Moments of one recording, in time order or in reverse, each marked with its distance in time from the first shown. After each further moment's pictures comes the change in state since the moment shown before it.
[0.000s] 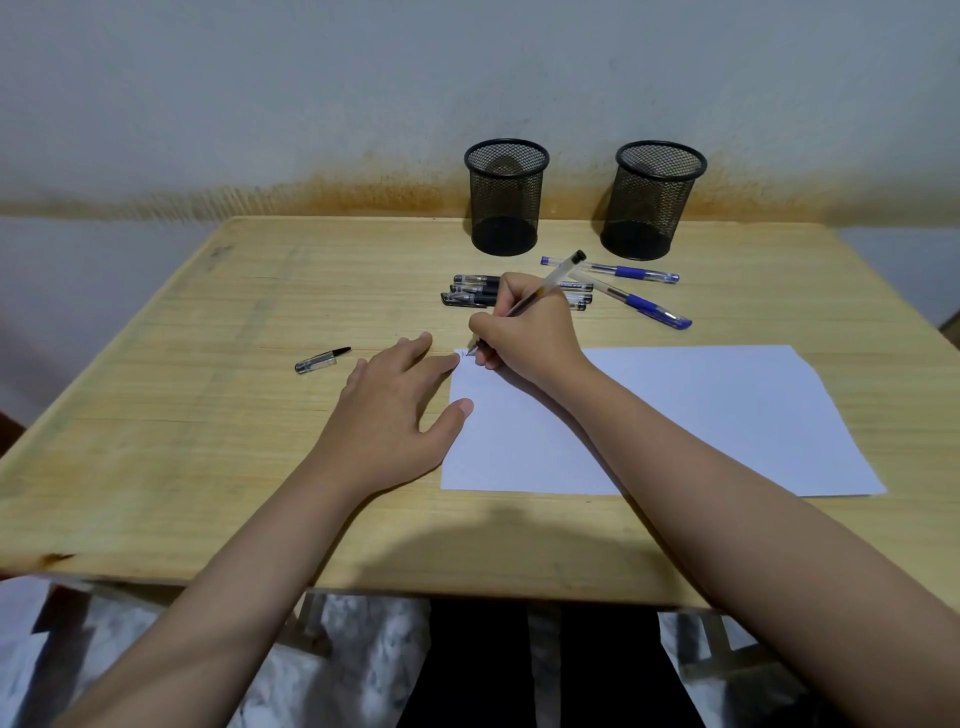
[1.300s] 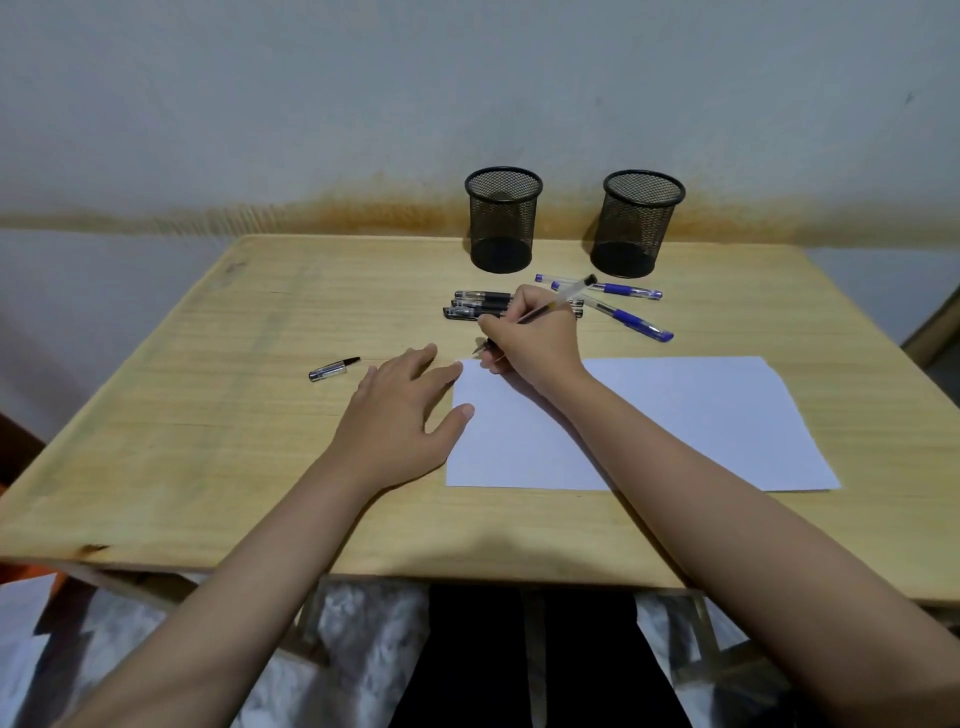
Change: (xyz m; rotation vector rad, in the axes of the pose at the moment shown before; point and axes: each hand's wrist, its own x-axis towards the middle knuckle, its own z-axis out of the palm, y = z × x) left_hand -0.005 0.001 0.000 0.042 0.004 0.017; right_hand -0.013 -0.009 -0.006 0.117 0.087 0.067
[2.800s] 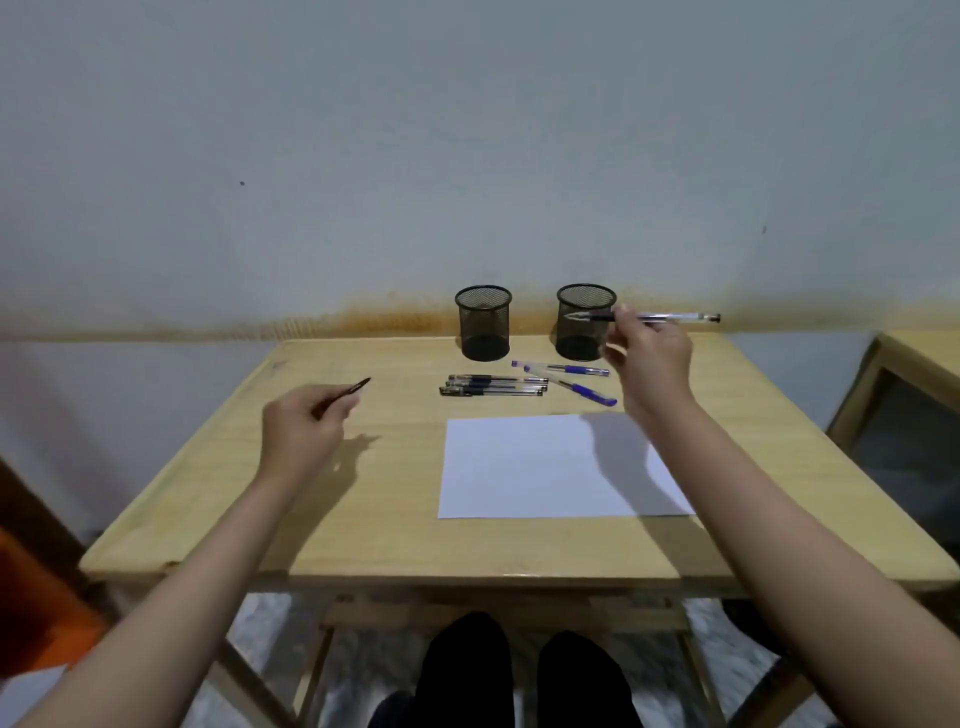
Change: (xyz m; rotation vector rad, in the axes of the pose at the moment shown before) left_hand -0.020 -0.017 -0.080 -0.388 0.634 -0.097; right_hand -0.053 -0.090 -0.116 0.458 0.335 -0.082
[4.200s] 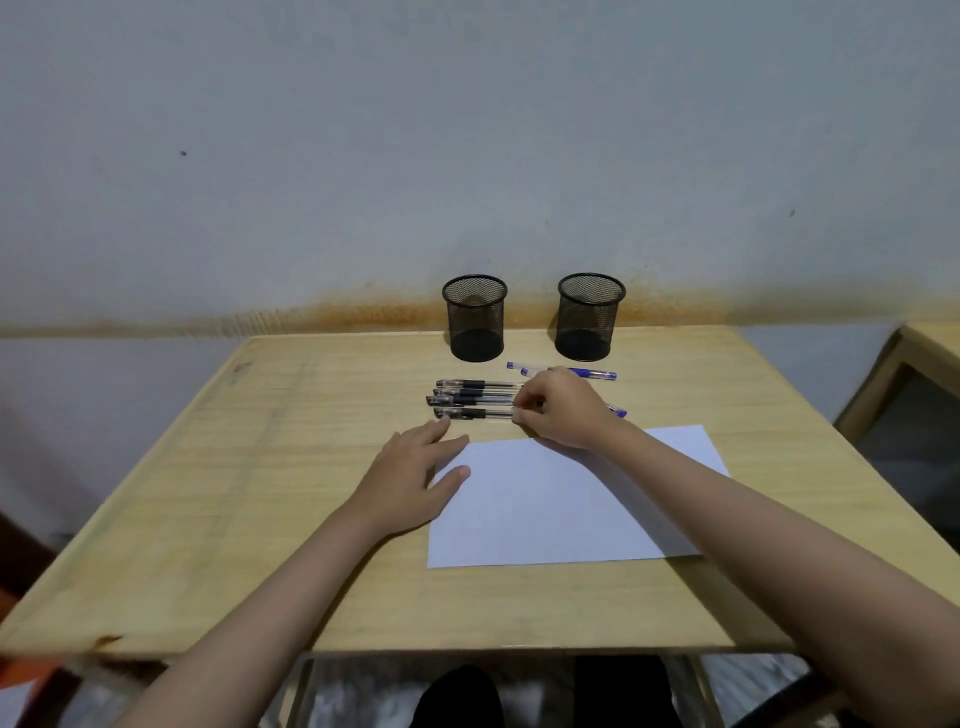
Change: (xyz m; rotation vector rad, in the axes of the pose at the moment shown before) left_hand -0.012 -0.017 0.101 0.293 -0.737 0.182; right_hand 0.068 0.110 0.015 -1.298 -0.704 -0.399
